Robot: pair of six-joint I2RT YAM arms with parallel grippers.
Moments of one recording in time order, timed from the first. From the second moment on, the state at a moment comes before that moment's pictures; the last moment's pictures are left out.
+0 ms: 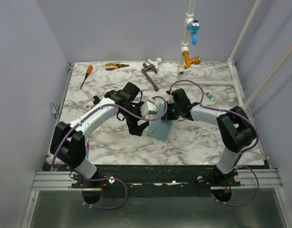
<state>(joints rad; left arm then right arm) -0.57 1.56 1.26 -0.94 0.55 0.71 0.53 1.76 1.01 -0.08 -0.25 0.39</state>
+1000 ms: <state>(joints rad) -0.54 1.52 1.26 -0.93 0.56 0.69 0.53 1.68 1.14 -0.24 -0.12 0.30</state>
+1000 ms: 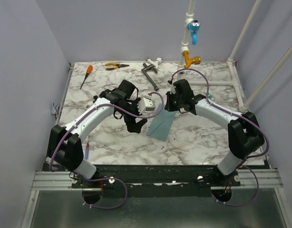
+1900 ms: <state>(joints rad) -0.27 1.24 1.06 -0.76 0.56 0.59 0.00 2.00 1.47 -0.34 0.23 -0.06</state>
